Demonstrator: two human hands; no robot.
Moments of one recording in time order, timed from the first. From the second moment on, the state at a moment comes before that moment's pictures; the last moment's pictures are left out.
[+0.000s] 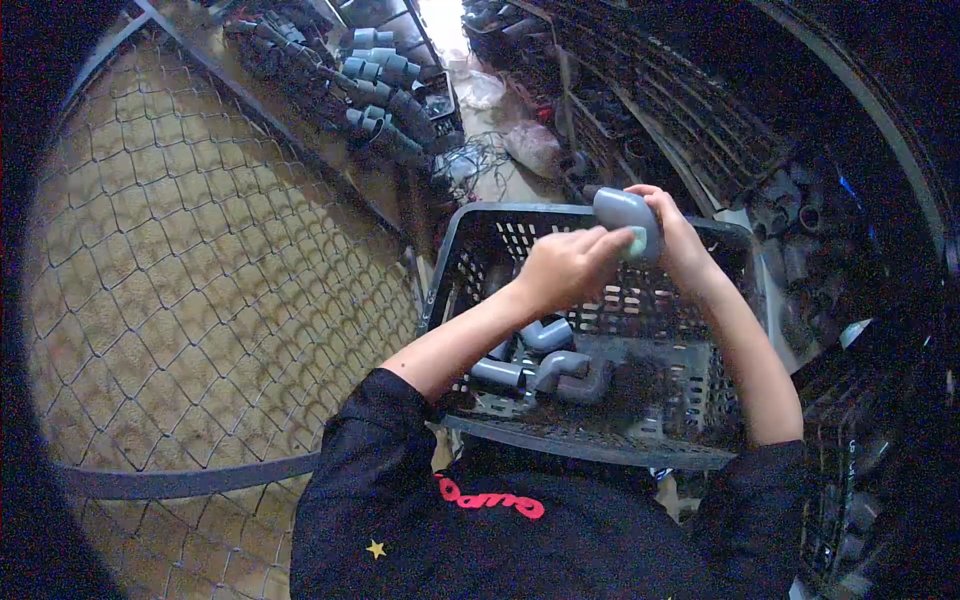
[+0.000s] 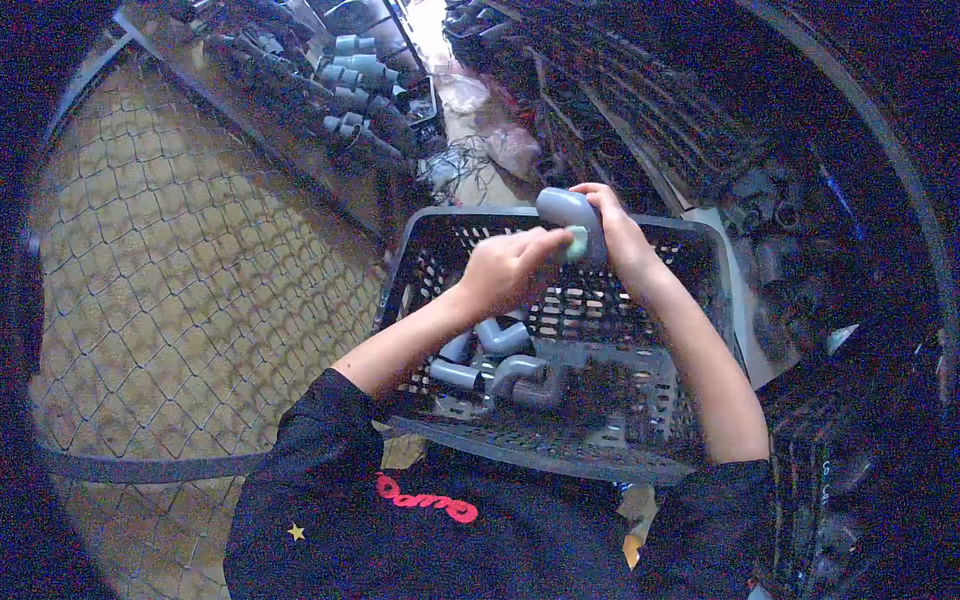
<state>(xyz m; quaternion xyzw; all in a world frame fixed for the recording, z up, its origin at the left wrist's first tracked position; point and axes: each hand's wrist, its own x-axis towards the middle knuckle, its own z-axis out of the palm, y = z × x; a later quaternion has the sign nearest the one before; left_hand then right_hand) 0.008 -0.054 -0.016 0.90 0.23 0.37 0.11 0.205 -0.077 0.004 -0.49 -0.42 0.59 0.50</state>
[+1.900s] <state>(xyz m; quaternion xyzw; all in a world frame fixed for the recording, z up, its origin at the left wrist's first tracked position) 0.024 -0.058 -0.018 0.90 0.18 0.38 0.03 0.210 -0.076 0.002 -0.36 -0.24 0.70 0.57</state>
